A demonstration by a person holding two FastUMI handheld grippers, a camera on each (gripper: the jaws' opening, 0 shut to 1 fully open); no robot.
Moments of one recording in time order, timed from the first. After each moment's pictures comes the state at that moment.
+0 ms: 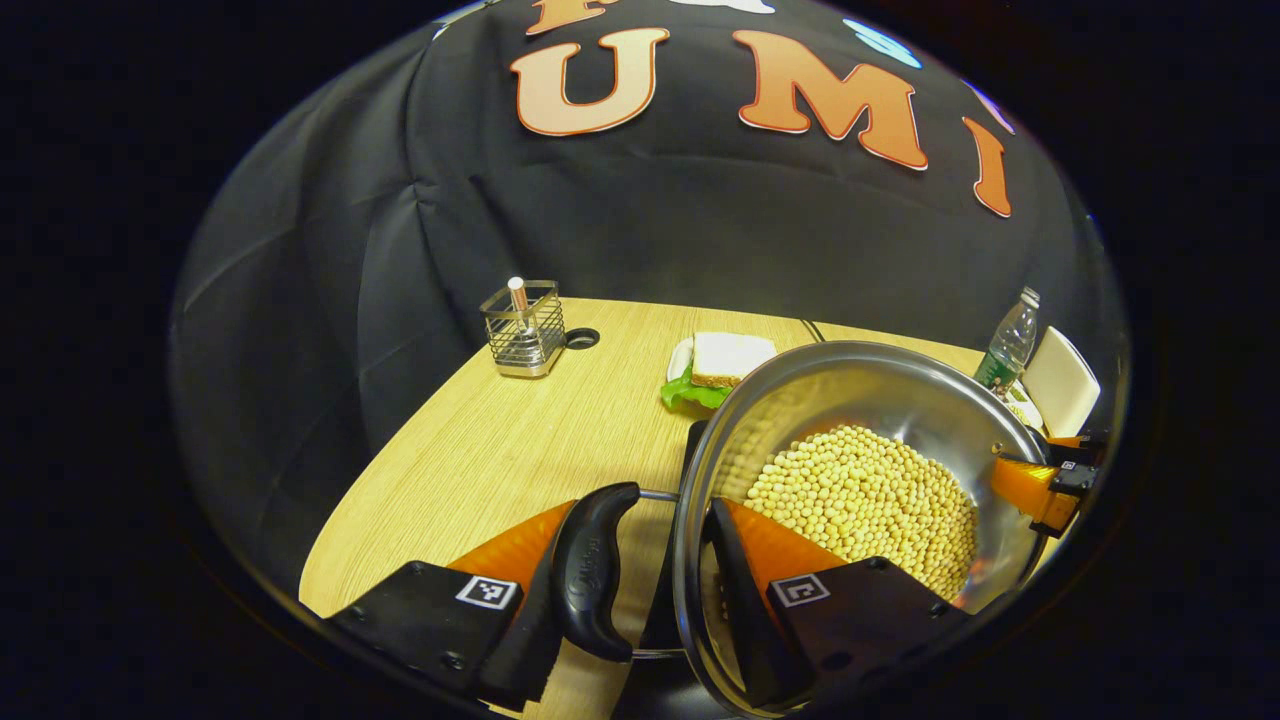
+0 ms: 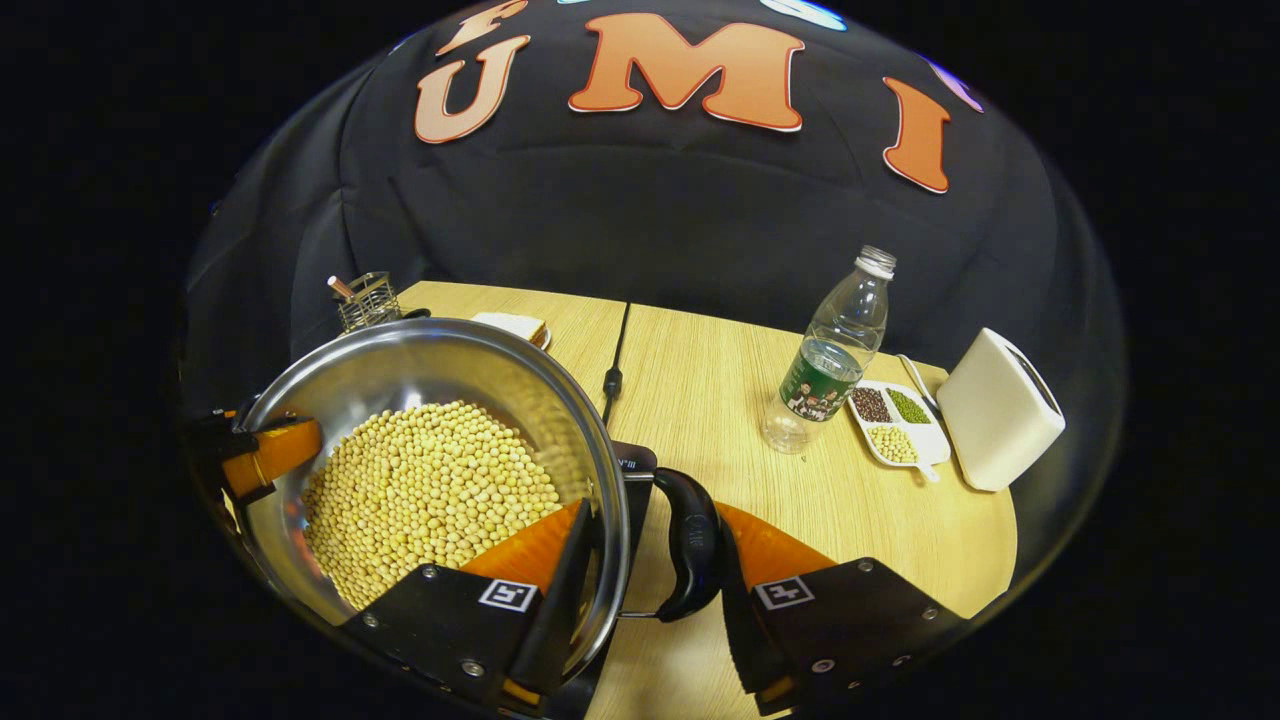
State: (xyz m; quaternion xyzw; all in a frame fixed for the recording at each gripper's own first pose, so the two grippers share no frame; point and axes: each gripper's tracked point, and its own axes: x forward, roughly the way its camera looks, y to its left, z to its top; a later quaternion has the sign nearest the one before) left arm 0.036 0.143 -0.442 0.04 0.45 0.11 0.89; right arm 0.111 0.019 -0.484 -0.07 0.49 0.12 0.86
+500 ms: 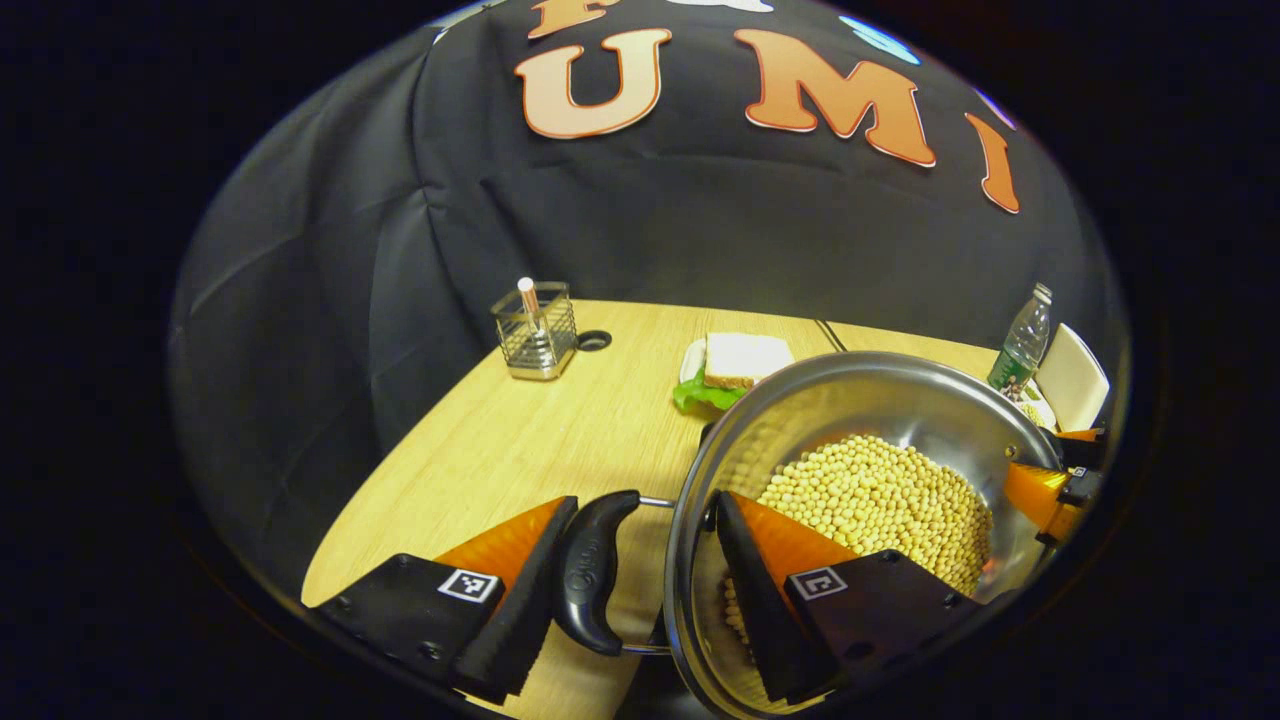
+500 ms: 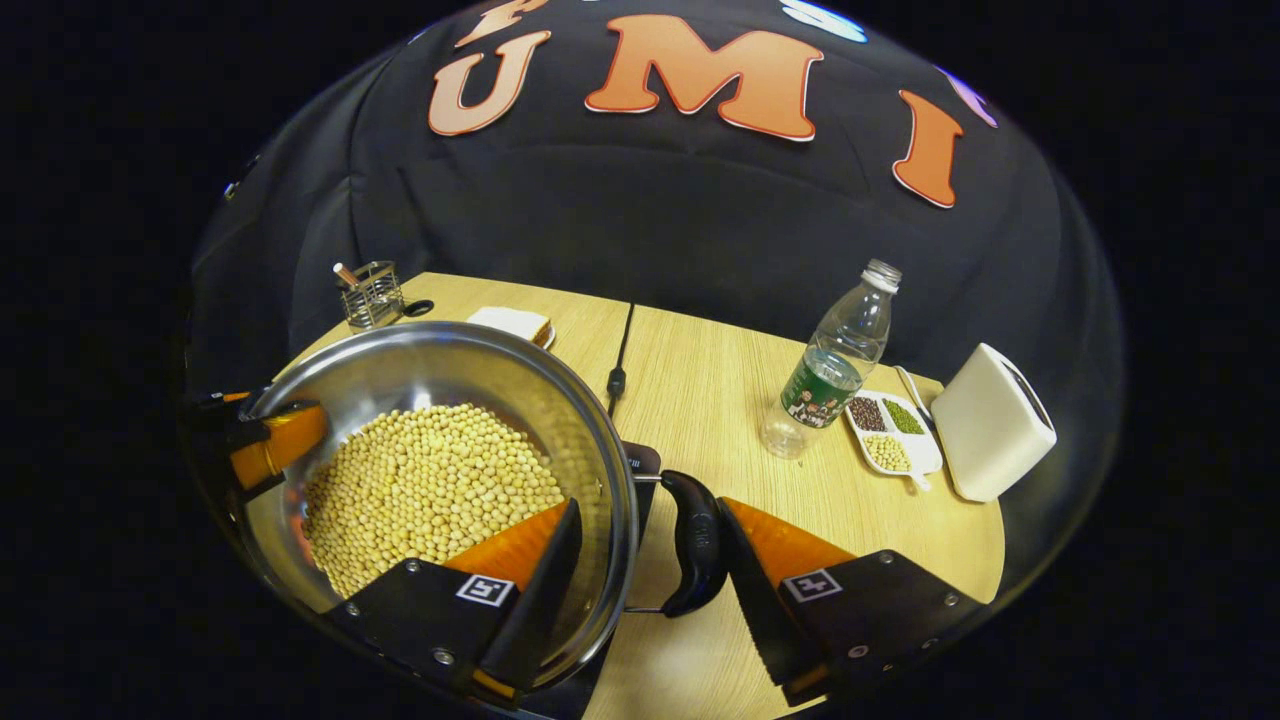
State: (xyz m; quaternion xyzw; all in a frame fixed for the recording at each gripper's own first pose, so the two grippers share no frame) left arm 0.046 0.142 -0.418 0.07 0.42 0.13 0.89; right arm 0.114 0.027 -0.467 -0.08 0.47 0.14 0.87
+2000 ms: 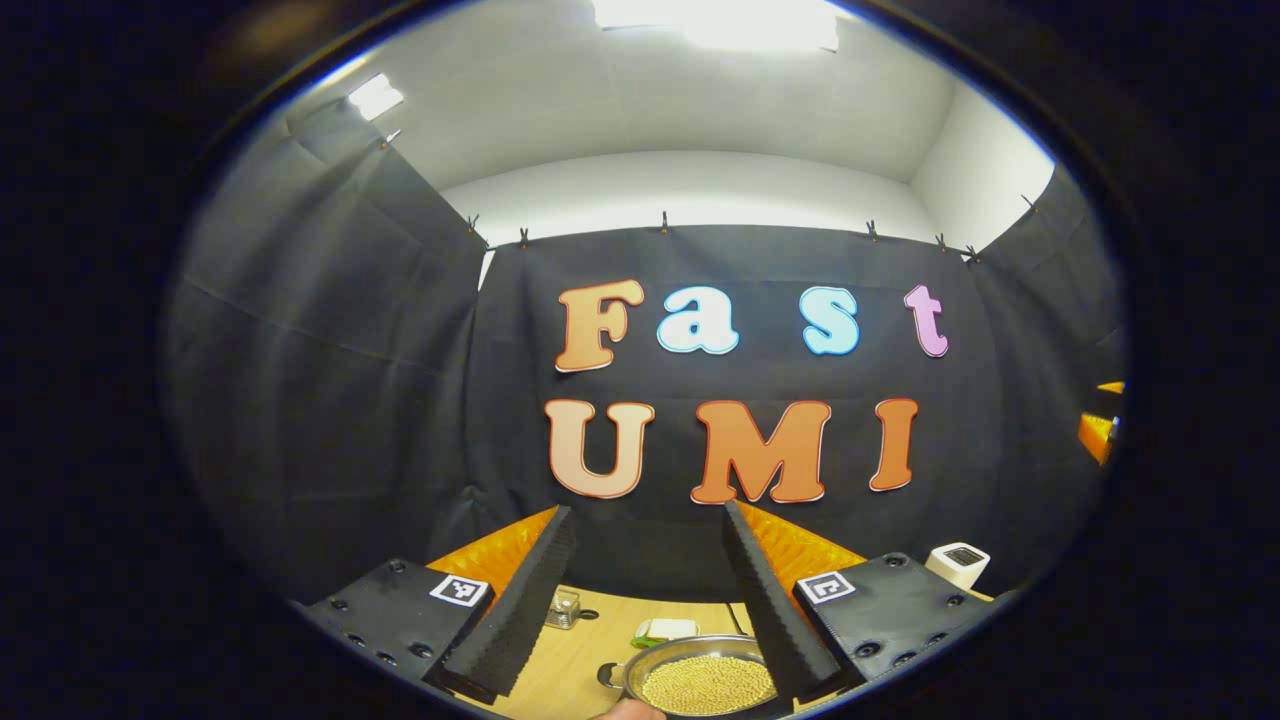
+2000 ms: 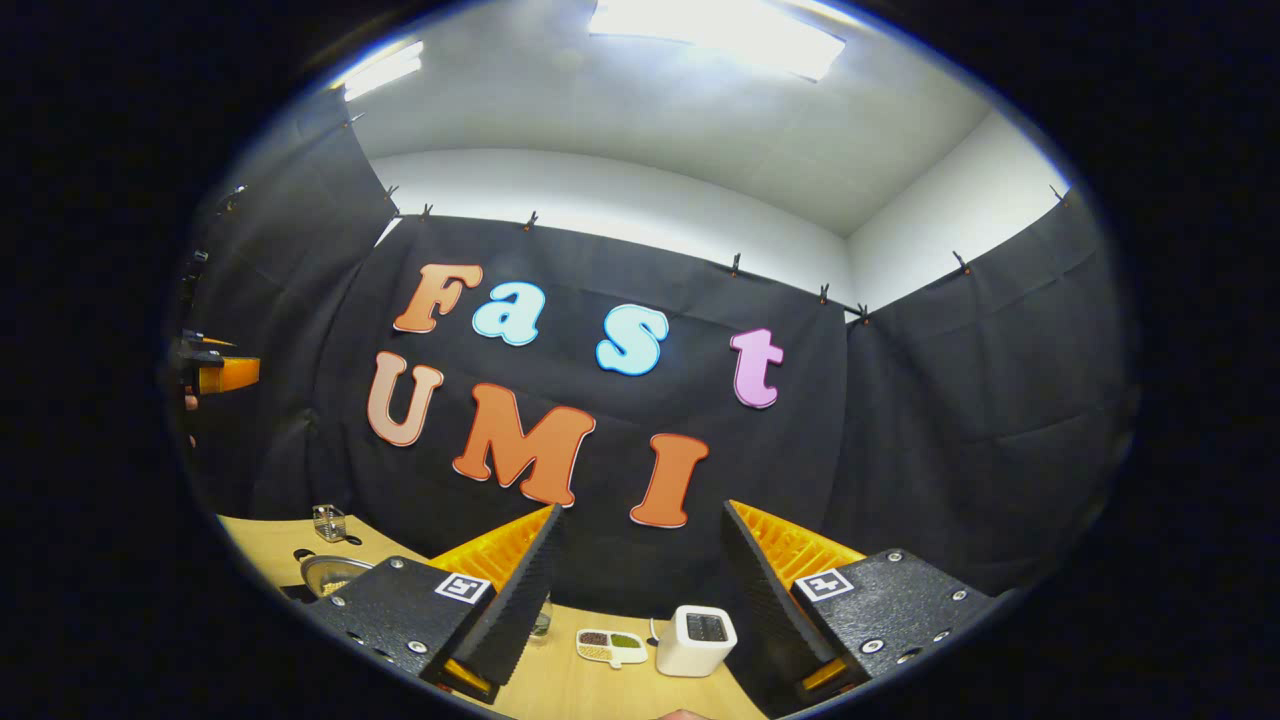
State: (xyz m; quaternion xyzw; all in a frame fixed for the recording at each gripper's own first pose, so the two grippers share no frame) left arm -0.008 0.015 0.112 0.07 0.03 0.08 0.99; right arm 0.090 -0.239 0.021 -0.11 0.00 0.00 0.99
